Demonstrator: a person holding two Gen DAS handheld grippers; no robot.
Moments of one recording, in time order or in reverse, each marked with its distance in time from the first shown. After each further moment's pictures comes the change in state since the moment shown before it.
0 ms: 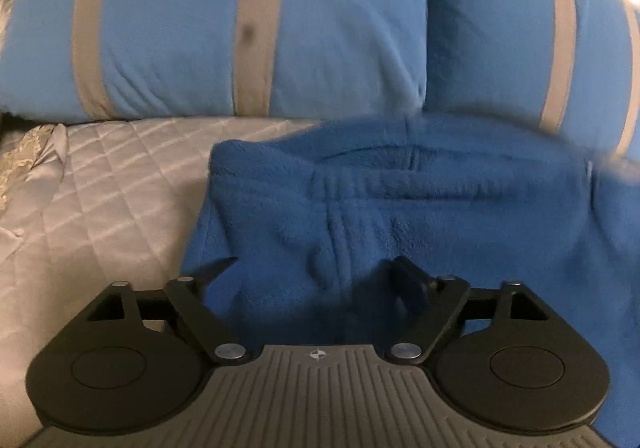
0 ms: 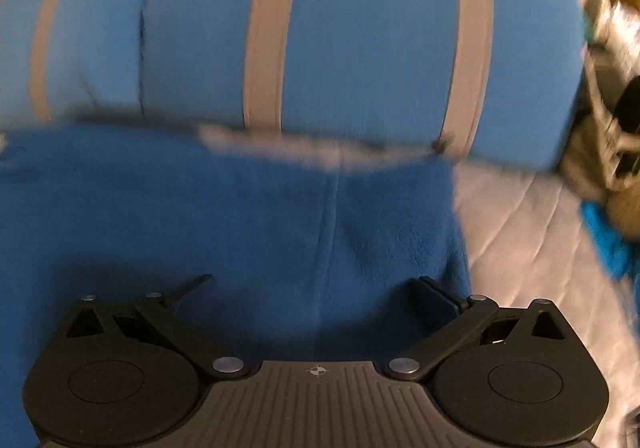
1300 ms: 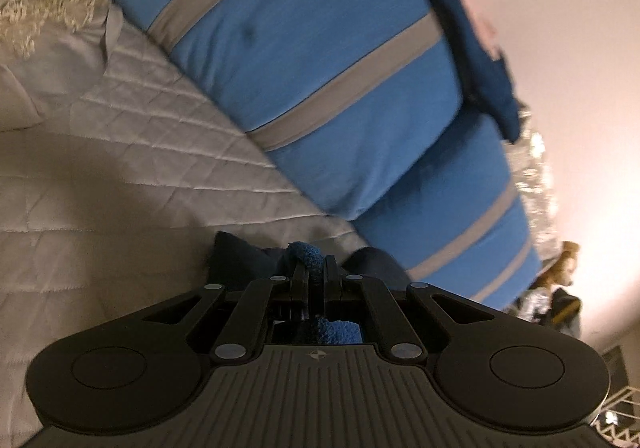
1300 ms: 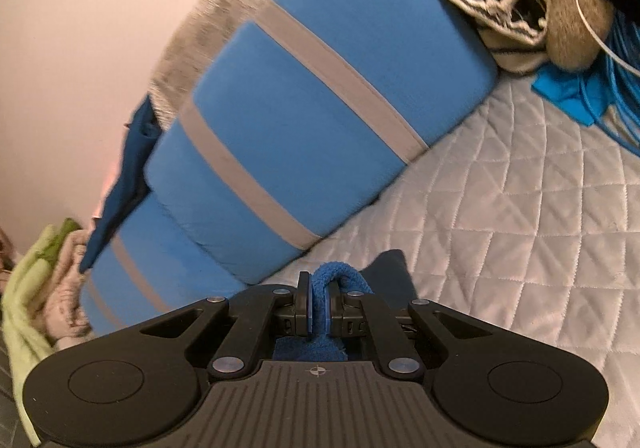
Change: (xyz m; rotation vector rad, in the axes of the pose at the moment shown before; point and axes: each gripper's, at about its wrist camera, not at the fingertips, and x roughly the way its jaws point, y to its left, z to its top) left arm -0.062 0.155 0.034 -0.691 0.029 -0.488; right arm -0.099 -0.165 0.005 0.734 -0.122 0.446
